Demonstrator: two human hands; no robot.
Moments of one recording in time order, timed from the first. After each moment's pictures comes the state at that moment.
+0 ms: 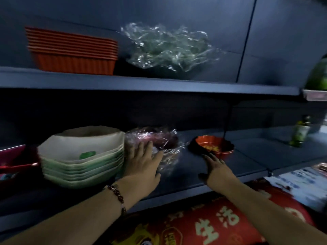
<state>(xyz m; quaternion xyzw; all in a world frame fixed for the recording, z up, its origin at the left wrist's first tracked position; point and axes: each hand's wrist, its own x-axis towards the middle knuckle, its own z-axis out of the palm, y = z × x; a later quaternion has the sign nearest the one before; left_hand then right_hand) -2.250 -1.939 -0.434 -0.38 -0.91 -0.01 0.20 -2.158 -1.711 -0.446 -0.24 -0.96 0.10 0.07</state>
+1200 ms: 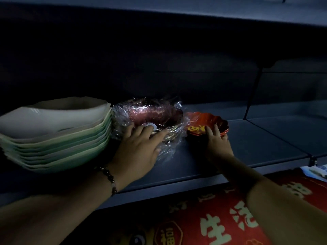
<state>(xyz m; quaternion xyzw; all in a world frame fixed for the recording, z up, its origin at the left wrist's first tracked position) -2.322 -1.878 -0.498 -0.40 -0.87 -0.05 0.29 -2.277 -1.626 -0.516 -0.25 -0.96 0.13 0.10</state>
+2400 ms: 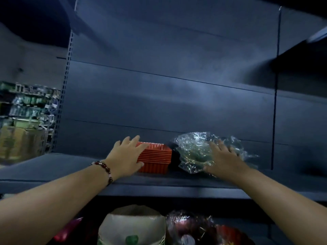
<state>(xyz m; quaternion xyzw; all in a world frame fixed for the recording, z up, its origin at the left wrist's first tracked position) -2.312 -2.131 -0.149 -0.25 -0.91 0.03 0.32 -2.200 -1.845 -0.128 -0.13 -0.96 0.00 0.26</state>
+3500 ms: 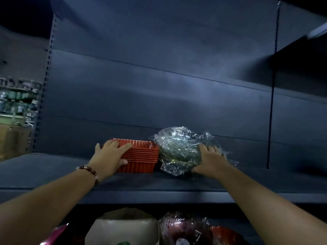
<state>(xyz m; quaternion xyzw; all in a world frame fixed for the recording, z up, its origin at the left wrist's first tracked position) -2.383 -2.138 -0.165 -0.23 -0.93 -0.05 0.30 -2.267 -1.831 -0.136 -0.13 -0.96 0.00 0.25</state>
